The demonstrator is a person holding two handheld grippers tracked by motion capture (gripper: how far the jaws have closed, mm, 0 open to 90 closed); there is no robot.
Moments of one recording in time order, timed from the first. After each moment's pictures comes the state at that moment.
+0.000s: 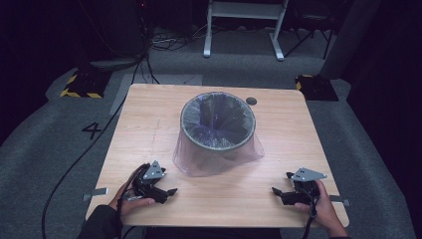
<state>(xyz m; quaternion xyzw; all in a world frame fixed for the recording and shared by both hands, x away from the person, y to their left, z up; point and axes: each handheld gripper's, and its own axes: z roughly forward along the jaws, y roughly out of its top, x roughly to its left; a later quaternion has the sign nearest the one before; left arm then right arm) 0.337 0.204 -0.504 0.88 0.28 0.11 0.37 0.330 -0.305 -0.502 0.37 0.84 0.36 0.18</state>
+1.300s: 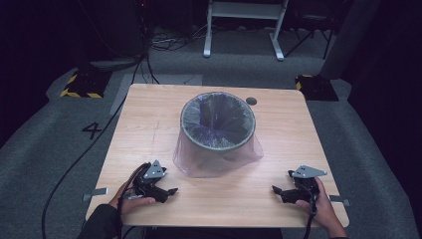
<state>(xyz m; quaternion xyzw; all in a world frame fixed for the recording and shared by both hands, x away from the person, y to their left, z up) 0.340 0.203 -0.504 0.88 0.27 0.11 0.37 0.339 -0.307 -0.505 0.39 0.83 0.36 0.17</state>
